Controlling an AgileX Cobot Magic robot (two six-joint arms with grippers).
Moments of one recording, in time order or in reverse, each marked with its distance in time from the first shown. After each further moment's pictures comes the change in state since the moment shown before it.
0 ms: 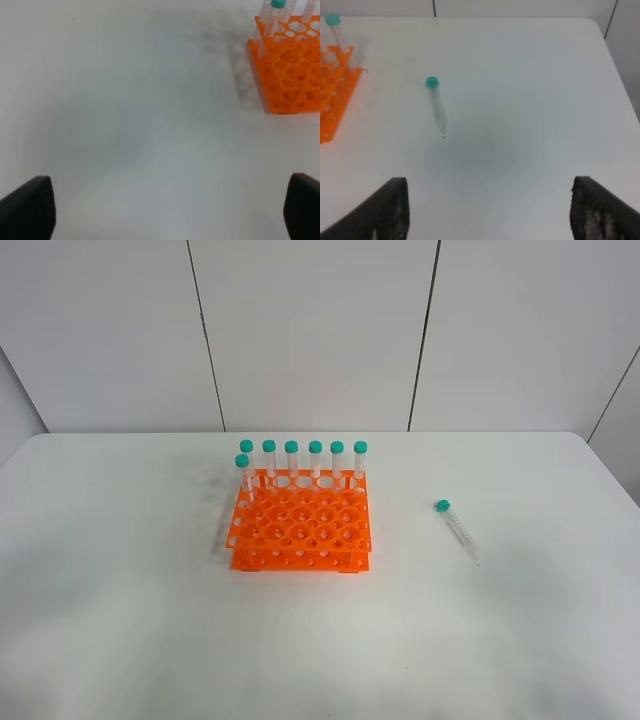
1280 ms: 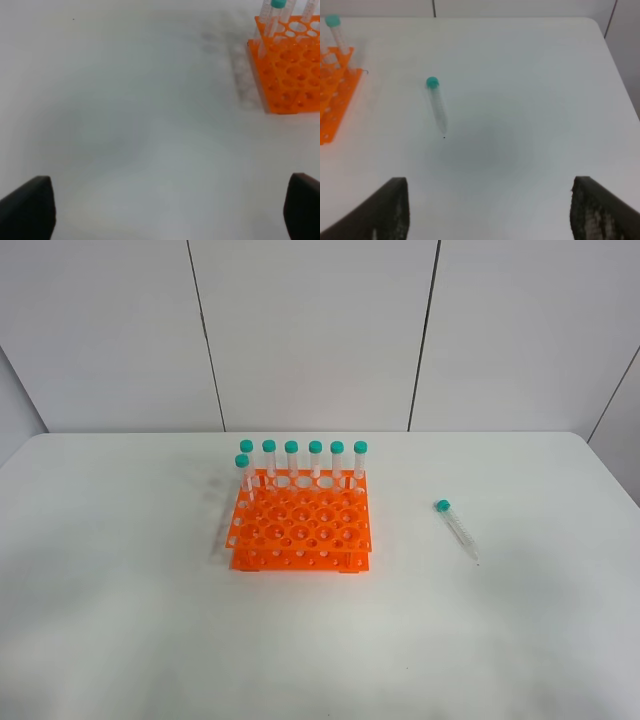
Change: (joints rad) left arm 0.000 0.000 0.000 0.000 0.000 0.000; right arm 0.000 0.000 0.000 0.000 0.000 0.007
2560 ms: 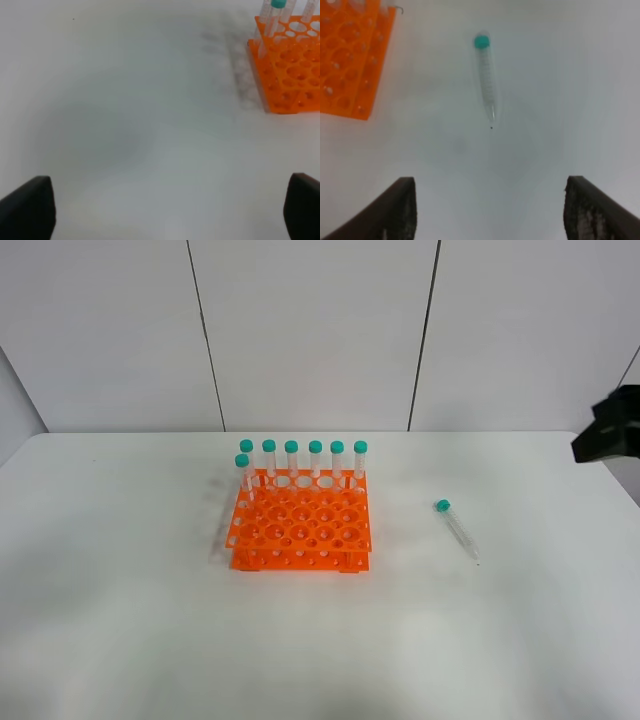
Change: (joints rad) left arm 0.000 0.000 0.000 0.000 0.000 0.000; right arm 0.000 1.164 -0.587 0.183 -0.025 -0.168
